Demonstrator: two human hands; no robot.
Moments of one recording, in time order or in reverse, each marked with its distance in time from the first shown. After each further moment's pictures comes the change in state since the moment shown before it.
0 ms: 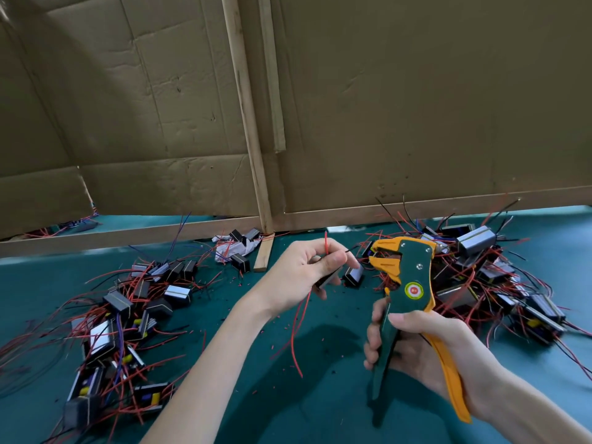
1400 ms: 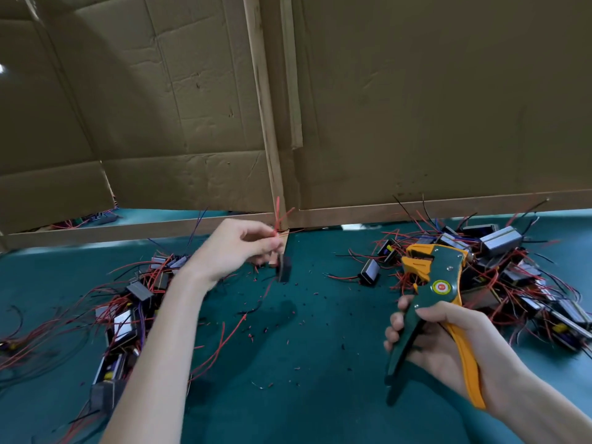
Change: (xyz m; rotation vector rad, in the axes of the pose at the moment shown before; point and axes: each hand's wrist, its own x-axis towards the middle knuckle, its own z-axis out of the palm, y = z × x) left_hand -0.024 -0.003 -0.096 0.214 0.234 -0.189; right_hand 0.009 0.004 -0.009 0.248 0.191 0.028
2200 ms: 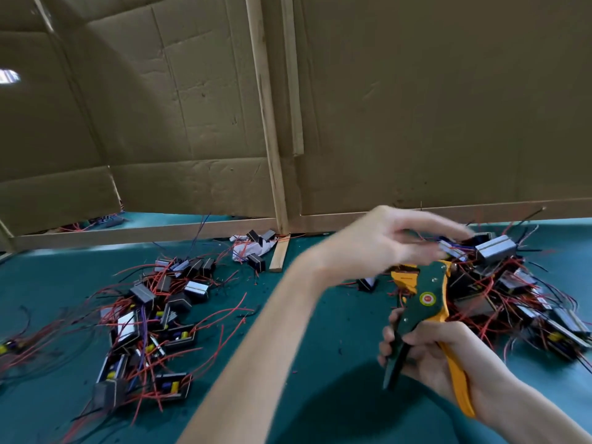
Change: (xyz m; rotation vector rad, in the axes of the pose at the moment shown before) left_hand 0.002 0.111 0.114 -0.077 -0.529 0.316; right_hand 0.006 0.005 -0.006 -0.027 -0.006 0.076
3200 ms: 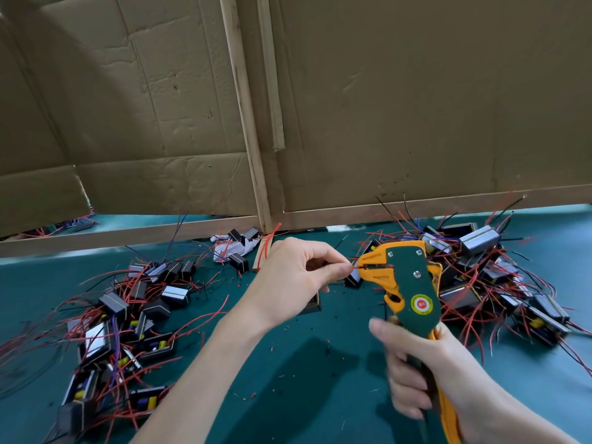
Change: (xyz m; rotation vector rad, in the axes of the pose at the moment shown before) left_hand -0.050 -0.058 -0.009 0.188 0.458 -0.093; right_hand -0.037 0.009 0.044 -0.414 0.059 -0.167
